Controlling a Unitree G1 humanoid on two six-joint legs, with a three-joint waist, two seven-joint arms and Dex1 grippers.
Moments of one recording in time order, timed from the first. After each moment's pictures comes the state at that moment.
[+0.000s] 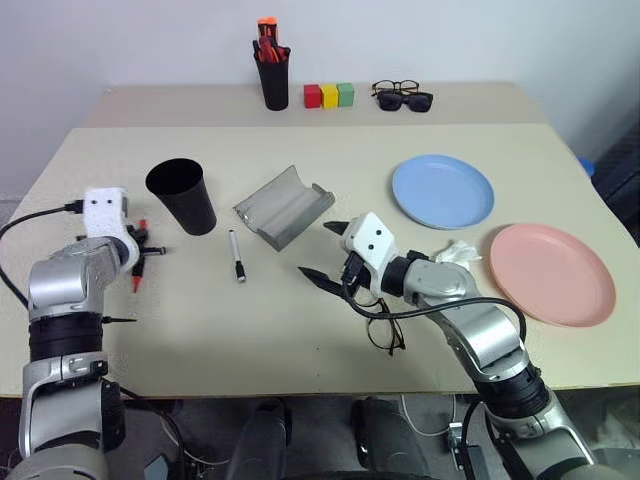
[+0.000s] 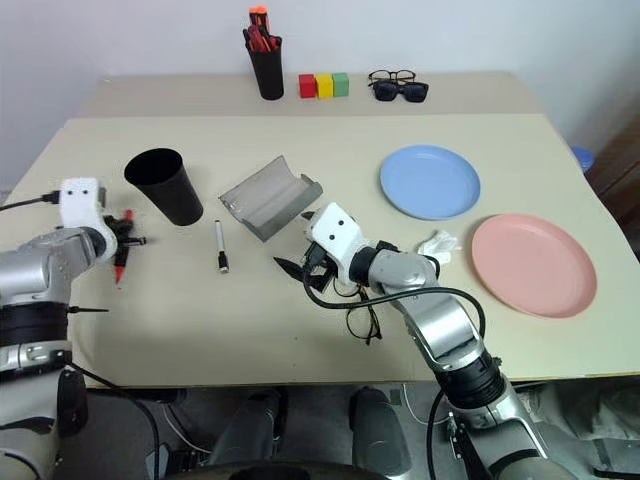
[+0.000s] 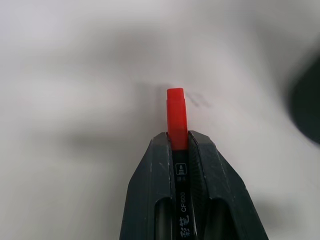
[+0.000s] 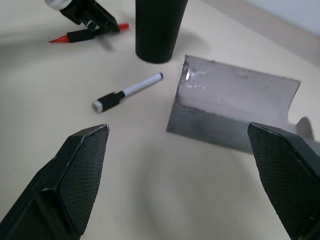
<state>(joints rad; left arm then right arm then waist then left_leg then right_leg) -0.55 0.63 0.33 0.28 -0.24 0.81 -0.16 -0.42 -0.37 0.30 -0.38 0.15 0.58 0.59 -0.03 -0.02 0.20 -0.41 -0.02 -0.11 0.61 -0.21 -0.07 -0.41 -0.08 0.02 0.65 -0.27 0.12</state>
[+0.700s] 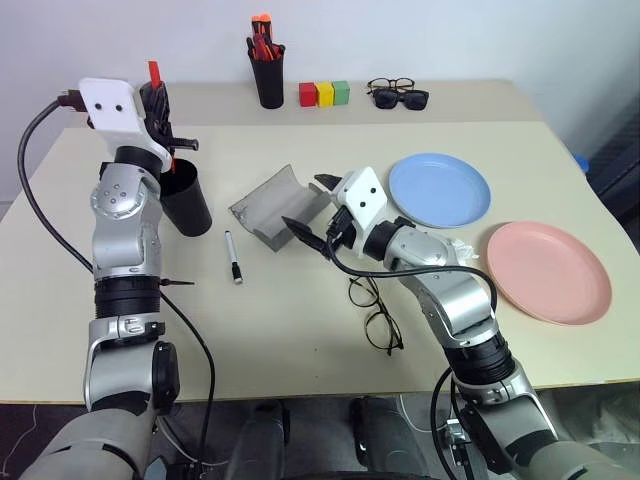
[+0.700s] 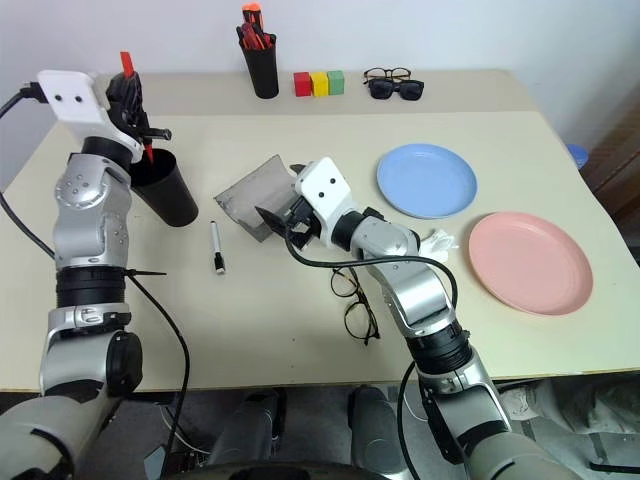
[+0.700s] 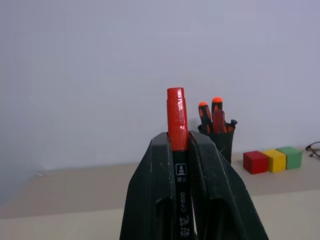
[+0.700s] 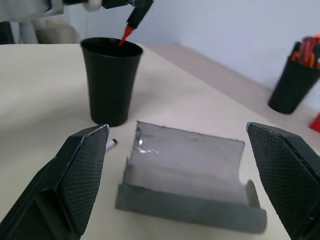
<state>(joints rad) -0.77 0.41 0.27 0.32 -0.18 0.03 -0.17 -0.56 -0.22 0.26 -0.23 0.13 0.46 0.50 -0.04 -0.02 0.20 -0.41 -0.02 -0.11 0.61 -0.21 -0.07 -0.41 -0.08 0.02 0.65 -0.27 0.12</state>
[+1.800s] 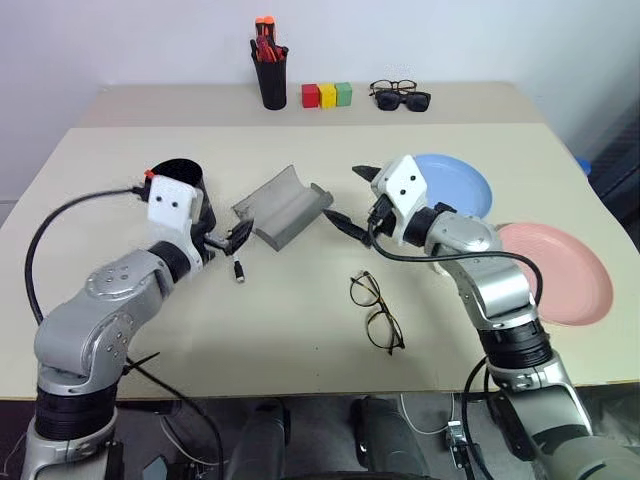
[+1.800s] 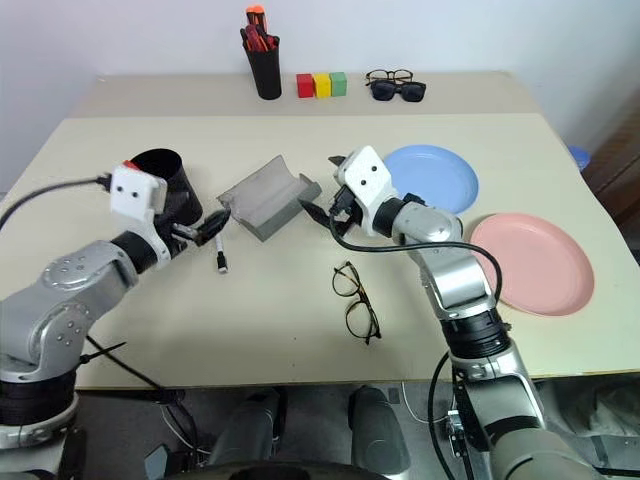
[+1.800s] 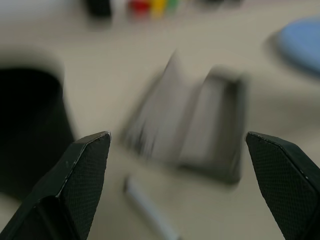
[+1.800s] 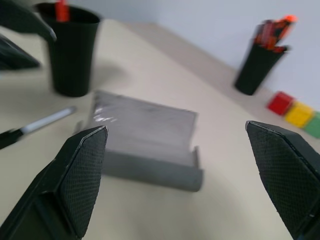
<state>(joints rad) -0.31 0.52 0.21 -0.53 -0.62 1.12 -0.07 -0.59 -0.42 0.15 -0.15 0.18 0.40 0.69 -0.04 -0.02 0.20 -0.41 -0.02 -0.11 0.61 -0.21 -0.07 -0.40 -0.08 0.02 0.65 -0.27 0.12</state>
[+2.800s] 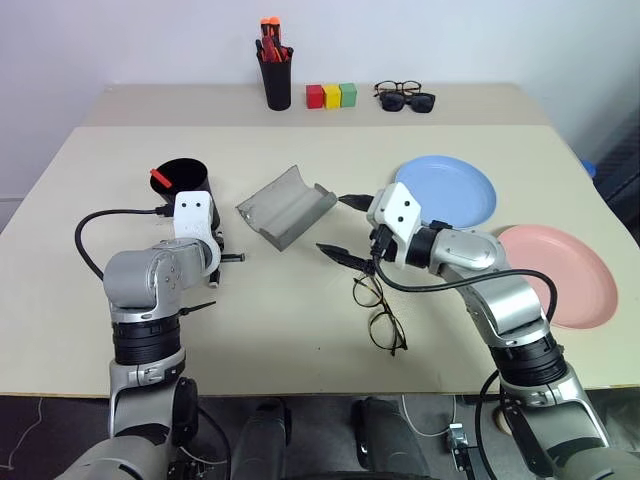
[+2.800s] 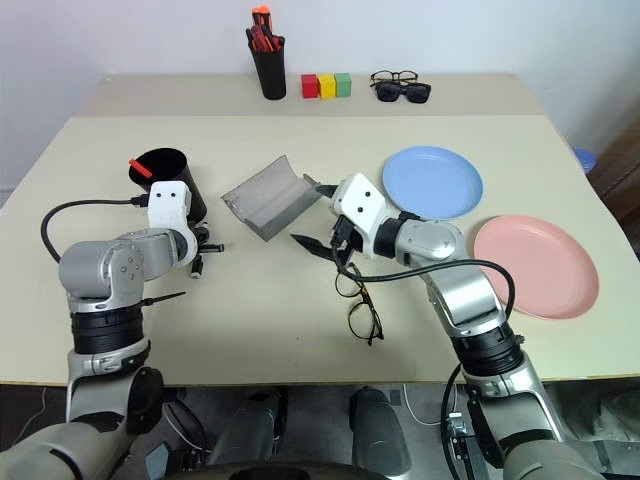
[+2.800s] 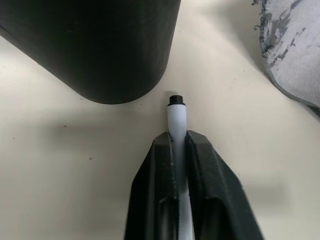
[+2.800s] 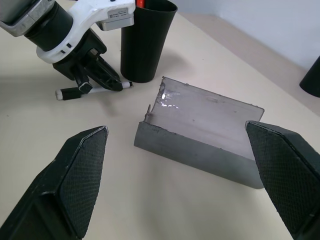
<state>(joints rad) -0.60 0.30 0.23 -0.18 -0.33 1.43 0.09 -0.52 -0.45 0.19 -0.25 0.21 0.43 0.76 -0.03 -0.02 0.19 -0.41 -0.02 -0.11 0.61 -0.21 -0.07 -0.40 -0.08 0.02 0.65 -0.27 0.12</state>
